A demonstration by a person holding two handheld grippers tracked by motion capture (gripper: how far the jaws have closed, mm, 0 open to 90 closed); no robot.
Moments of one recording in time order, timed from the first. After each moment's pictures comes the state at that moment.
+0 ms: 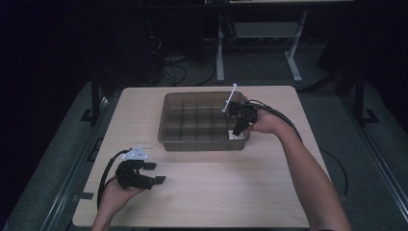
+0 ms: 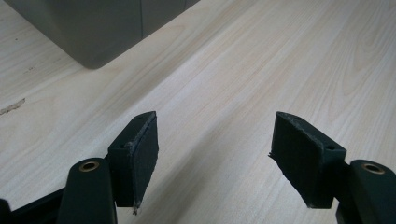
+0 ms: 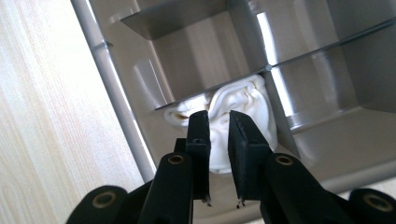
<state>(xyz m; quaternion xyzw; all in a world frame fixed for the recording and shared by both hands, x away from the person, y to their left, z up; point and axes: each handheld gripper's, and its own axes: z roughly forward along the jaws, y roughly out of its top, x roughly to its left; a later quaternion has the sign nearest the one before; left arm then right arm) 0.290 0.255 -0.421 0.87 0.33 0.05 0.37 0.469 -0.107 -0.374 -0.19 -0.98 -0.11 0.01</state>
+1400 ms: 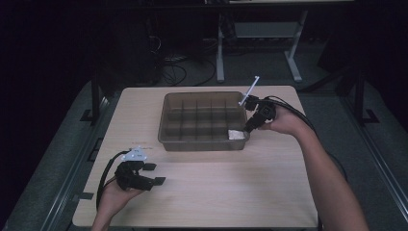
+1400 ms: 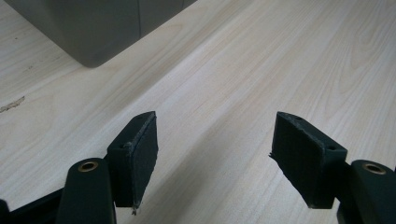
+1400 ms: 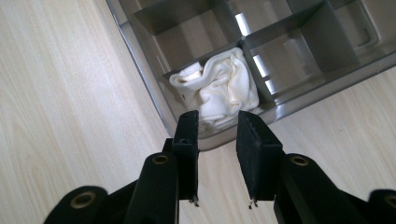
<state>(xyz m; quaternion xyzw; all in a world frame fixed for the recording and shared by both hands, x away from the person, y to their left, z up) 0.286 0.255 -0.420 0.87 0.33 0.05 0.37 0.447 -0.152 -0.339 -0.23 -0.96 -0.17 -0.01</state>
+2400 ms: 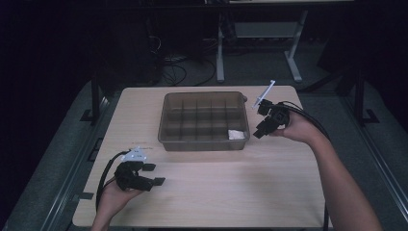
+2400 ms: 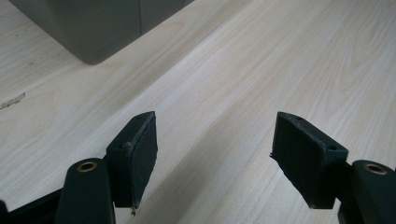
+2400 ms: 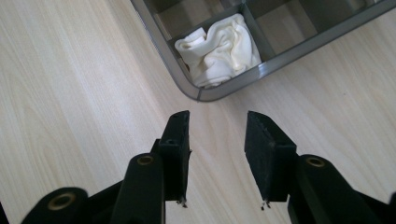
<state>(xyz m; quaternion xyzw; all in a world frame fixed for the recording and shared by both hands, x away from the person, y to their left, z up) 0.285 0.256 -0.420 0.87 0.33 0.05 0.37 0.424 -0.185 -0.338 -0.25 -0.95 -0.18 -0.01</state>
